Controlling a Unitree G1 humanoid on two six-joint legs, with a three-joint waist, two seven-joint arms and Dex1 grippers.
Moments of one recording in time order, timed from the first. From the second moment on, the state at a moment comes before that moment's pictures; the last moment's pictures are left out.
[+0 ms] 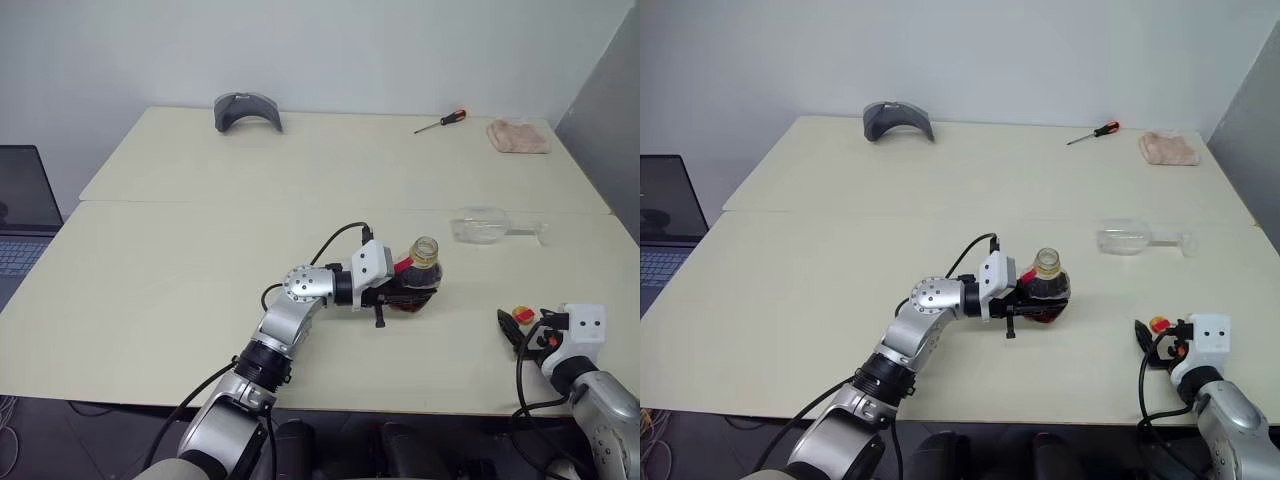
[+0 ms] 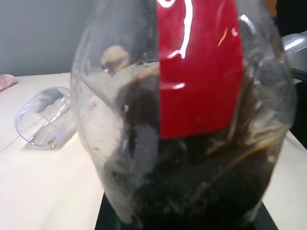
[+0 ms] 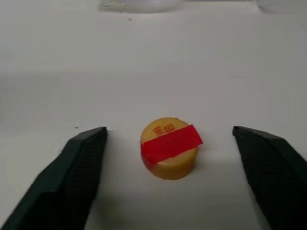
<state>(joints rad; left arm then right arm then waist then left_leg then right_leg) -0.57 0.09 -0.32 0.28 -0.16 -0.03 -1.06 0.24 -0.43 -0.35 -0.27 0.42 0.41 0.31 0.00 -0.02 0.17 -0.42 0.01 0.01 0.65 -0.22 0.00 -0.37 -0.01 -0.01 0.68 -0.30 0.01</state>
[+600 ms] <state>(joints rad) -0.57 0.18 -0.03 0.37 -0.12 -0.03 -0.58 -0.04 -0.64 -0.10 -0.69 0.55 0.58 0.49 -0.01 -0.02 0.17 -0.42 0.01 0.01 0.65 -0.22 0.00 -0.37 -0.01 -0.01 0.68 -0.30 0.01</state>
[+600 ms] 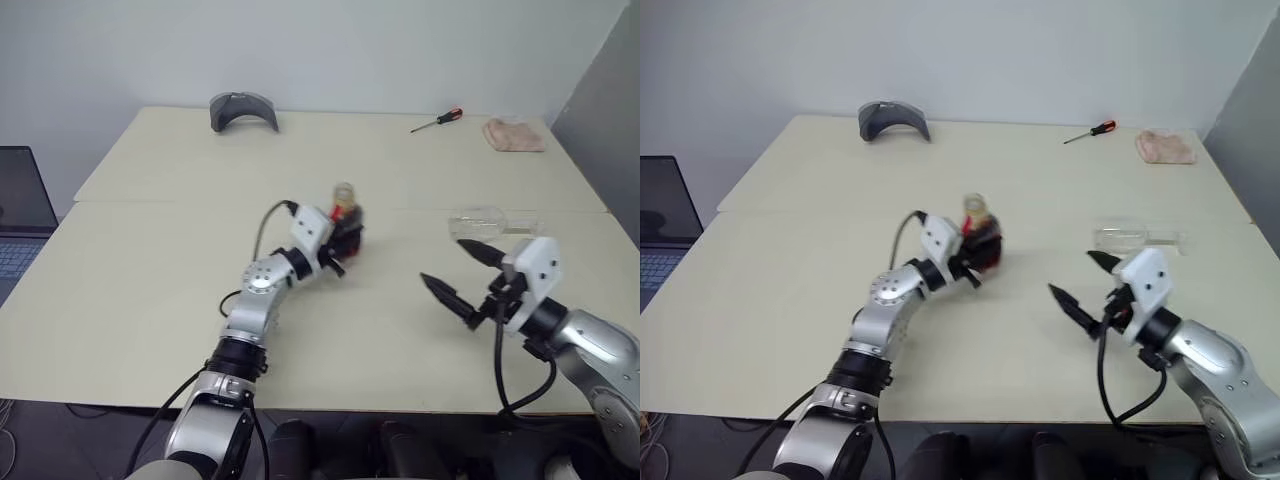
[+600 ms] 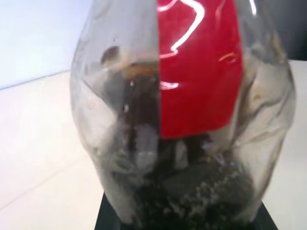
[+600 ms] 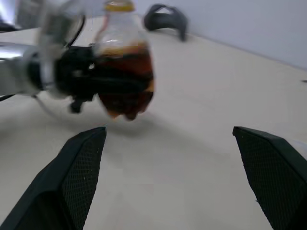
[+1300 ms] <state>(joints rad) -0.69 0.38 0.24 0.88 -0.11 -0.26 -0.26 -0.45 -0.43 0.26 -0.37 0.35 0.51 0.61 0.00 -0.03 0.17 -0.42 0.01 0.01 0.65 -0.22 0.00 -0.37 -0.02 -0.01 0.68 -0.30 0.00</state>
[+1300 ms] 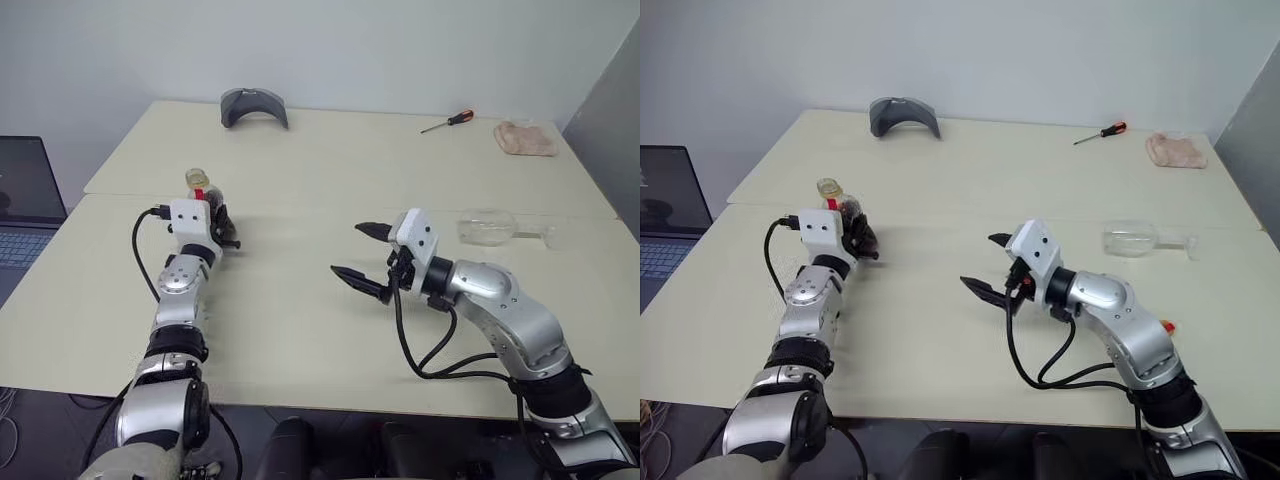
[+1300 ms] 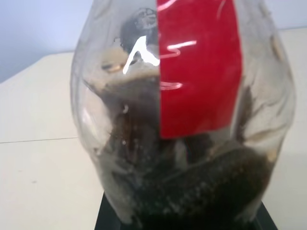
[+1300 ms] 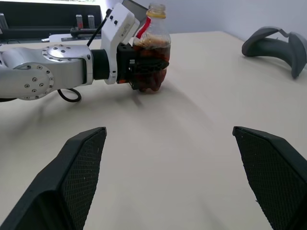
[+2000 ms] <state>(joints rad) -0.76 0.35 0.25 1.06 -0.14 -0.35 -0.35 -0.40 -0.44 0.25 -0.44 0.37 0.53 0.68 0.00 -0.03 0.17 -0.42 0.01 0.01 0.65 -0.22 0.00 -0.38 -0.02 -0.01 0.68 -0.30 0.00</state>
